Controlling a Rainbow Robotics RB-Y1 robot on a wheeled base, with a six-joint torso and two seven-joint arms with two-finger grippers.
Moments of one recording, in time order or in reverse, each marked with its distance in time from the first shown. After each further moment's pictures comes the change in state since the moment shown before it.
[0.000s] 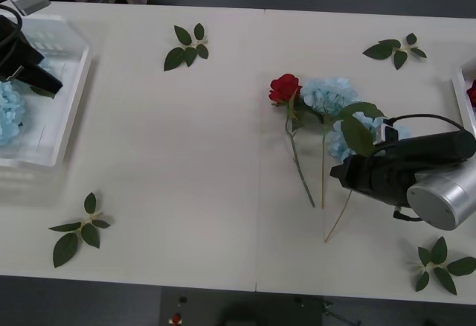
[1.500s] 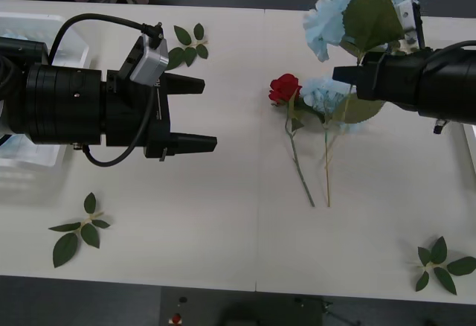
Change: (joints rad) right arm -0.141 -0.008 -0.338 0.009 -0.849 -0.173 0.892; left arm 0.502 -0.173 0.134 -0.760 0.235 -0.703 -0.319
